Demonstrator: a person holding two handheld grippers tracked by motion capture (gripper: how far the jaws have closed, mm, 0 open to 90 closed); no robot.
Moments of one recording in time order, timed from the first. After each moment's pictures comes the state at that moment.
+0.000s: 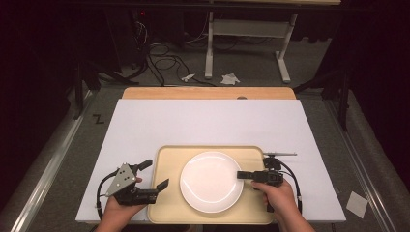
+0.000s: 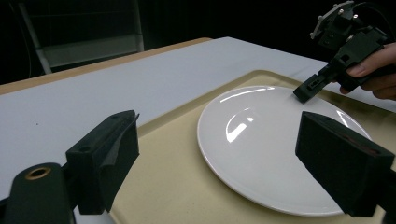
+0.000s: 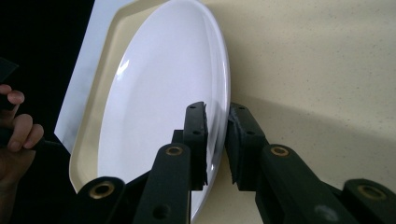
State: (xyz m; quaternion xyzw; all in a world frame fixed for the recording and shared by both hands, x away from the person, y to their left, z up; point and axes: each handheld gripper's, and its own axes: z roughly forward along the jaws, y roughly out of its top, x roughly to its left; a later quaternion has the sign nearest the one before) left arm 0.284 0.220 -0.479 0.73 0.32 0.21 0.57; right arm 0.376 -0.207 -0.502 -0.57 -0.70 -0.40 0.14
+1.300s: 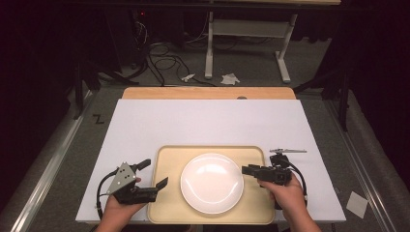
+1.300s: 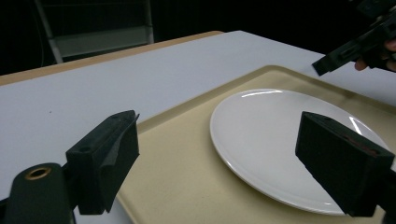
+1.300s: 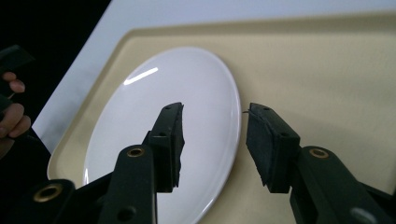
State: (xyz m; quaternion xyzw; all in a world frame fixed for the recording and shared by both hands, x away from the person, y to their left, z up) left arm 0.287 0.222 -0.480 0.72 0.35 0.22 0.55; right arm 0.369 -0.220 -0.472 -0.51 -0.73 -0.44 0.05
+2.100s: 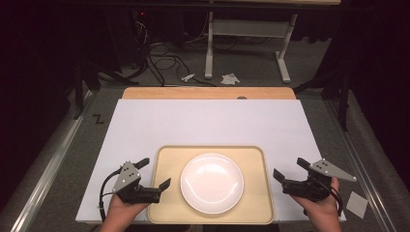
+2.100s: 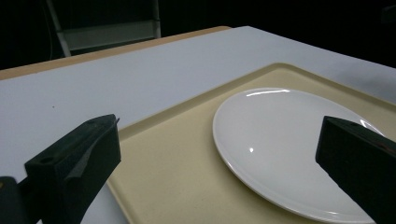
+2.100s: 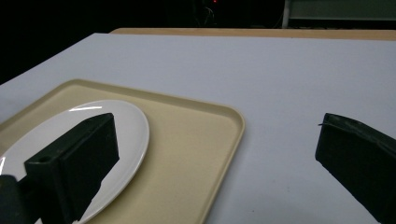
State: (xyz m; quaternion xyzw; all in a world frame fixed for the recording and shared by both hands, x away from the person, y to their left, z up) left arm 0.289 0.211 -0.480 0.73 0.36 0.22 0.54; right arm 0.314 -0.284 -0.442 -0.46 -0.71 -0.49 -0.22
